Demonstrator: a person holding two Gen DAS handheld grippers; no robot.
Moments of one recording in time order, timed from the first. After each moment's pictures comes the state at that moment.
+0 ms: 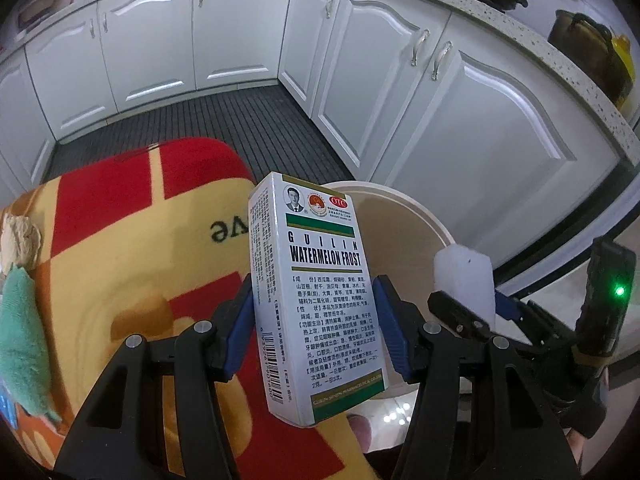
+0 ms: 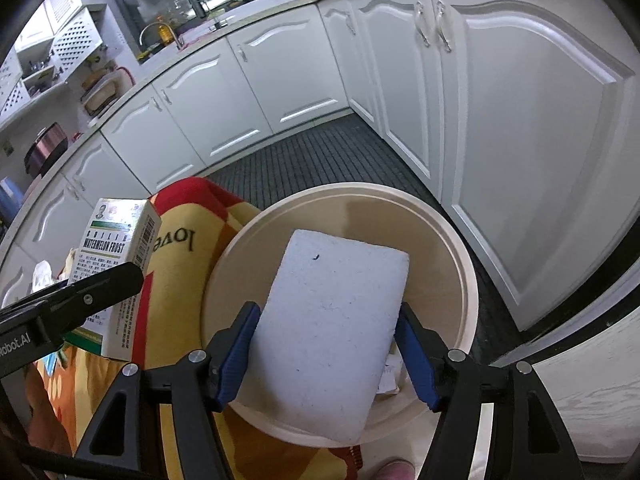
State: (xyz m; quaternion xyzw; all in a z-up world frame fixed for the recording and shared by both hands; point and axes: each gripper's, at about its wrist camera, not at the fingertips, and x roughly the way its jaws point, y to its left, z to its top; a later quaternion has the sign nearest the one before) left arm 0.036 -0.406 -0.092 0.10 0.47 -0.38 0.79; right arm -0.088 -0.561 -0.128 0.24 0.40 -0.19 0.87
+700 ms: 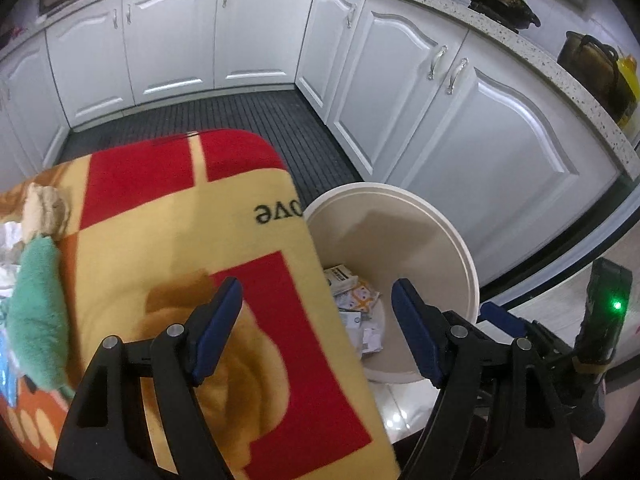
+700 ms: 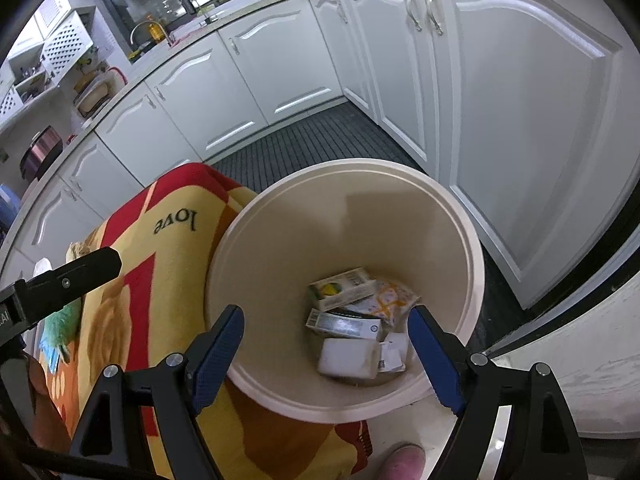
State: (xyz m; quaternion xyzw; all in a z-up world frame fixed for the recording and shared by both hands) left arm 0.033 -0.368 -0.084 0.08 0.46 -0.36 0.81; right arm -0.096 -0.542 -0.129 0.25 0.40 -0.18 0.86
